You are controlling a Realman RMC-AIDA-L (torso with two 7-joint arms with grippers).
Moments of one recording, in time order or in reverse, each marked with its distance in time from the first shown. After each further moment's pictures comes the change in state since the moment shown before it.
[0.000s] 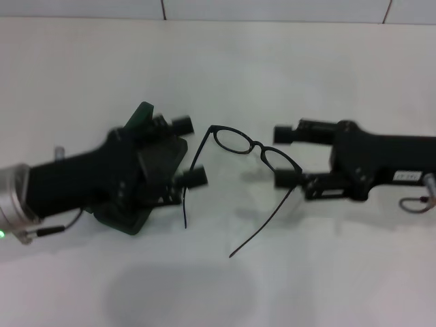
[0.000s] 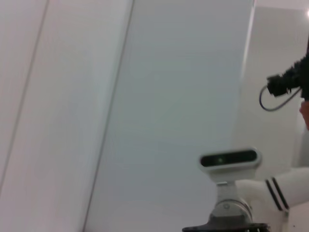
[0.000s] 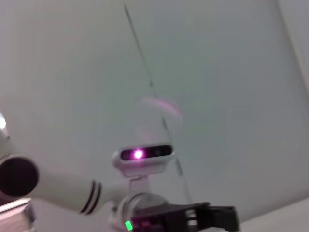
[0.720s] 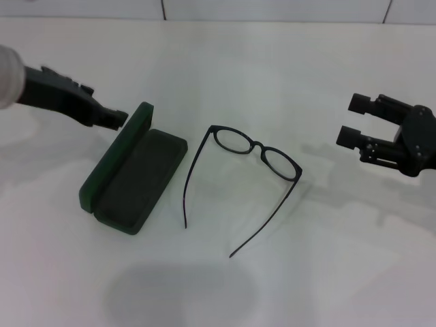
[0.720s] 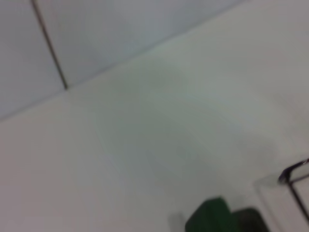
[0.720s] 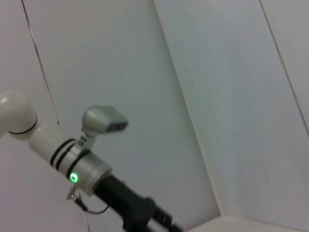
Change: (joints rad) left arm -0.041 -0.063 0.193 1.162 1.091 -0.336 -1.348; right arm -0.142 -0.002 0.216 0.045 0.001 0.047 -0.111
